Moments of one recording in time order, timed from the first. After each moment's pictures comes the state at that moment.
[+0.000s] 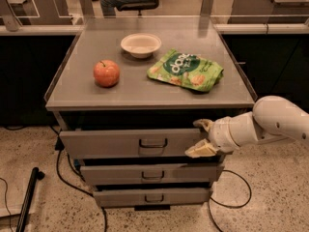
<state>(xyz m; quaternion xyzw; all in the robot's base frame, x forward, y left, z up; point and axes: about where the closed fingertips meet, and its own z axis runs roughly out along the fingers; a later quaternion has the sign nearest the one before) 0.528 -0.136 0.660 -0.57 0.73 0.19 0.32</state>
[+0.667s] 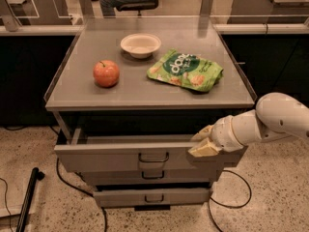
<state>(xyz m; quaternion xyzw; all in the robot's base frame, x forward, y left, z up) 0.529 -0.140 0.676 -0.57 0.73 0.19 0.32</state>
